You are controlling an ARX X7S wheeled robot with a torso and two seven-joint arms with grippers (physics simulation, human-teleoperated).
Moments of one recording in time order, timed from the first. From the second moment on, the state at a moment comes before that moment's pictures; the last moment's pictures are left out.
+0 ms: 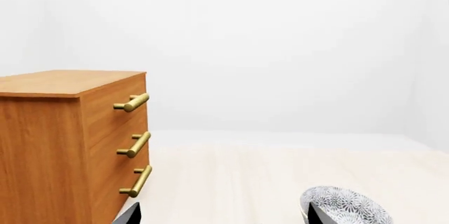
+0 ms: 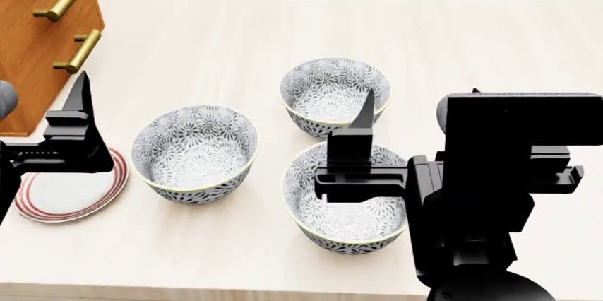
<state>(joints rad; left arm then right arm) -0.63 -0.15 -0.04 0.66 -0.33 -1.13 -0.18 0.66 0.14 0.05 -0.76 0.40 1.31 0.24</state>
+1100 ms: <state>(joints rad) -0.69 -0.19 -0.02 0.70 -0.35 -1.16 -0.23 0.72 0.19 -0.05 -0.77 0.41 1.34 0.31</state>
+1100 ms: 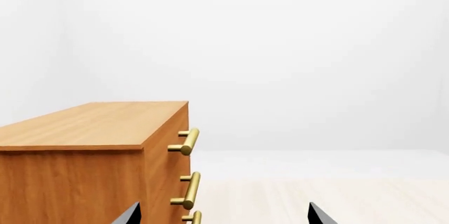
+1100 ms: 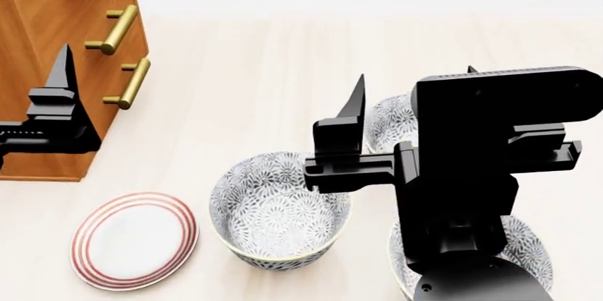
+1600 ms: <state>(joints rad) -0.69 -0.19 0.00 0.70 -0.36 -1.16 -0.25 0.73 0.21 -0.05 -0.77 0.43 1.35 0.31</state>
